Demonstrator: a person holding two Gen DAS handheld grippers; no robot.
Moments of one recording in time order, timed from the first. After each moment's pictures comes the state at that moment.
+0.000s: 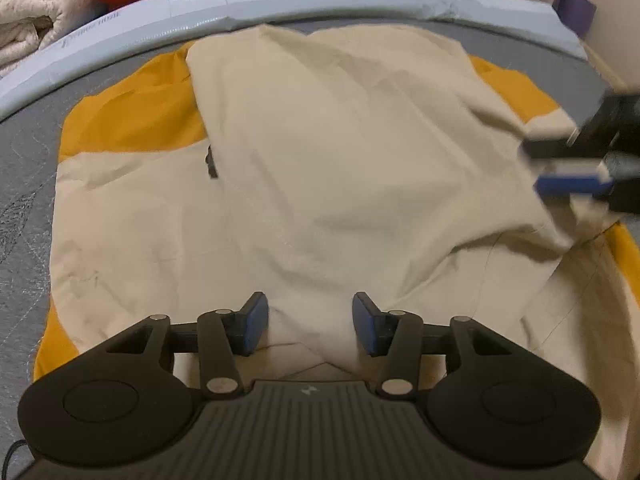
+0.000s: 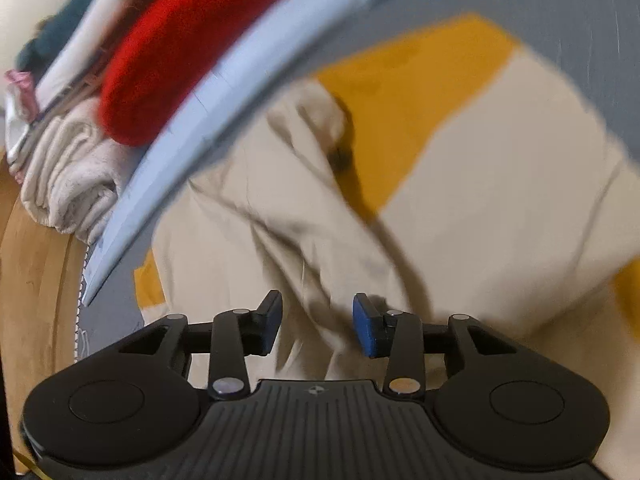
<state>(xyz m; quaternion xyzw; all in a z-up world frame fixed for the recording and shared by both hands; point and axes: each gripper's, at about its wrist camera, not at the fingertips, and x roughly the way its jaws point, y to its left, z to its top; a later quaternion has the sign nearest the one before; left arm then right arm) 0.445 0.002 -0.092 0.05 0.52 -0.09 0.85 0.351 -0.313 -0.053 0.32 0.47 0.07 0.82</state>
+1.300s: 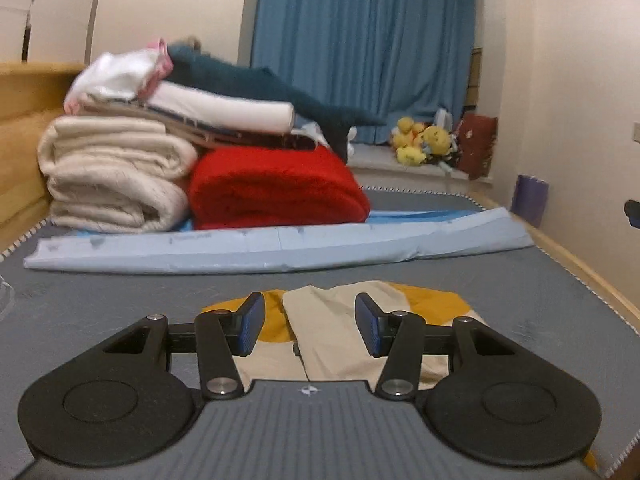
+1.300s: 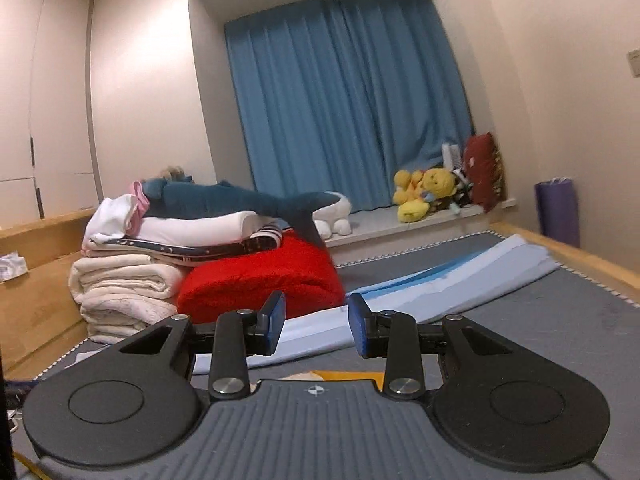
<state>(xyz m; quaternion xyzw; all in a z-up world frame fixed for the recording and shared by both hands) 0.199 0.095 0.173 -0.01 0.21 -0.08 0.97 0.081 -0.355 0.188 0.11 0.08 0.01 0.99</state>
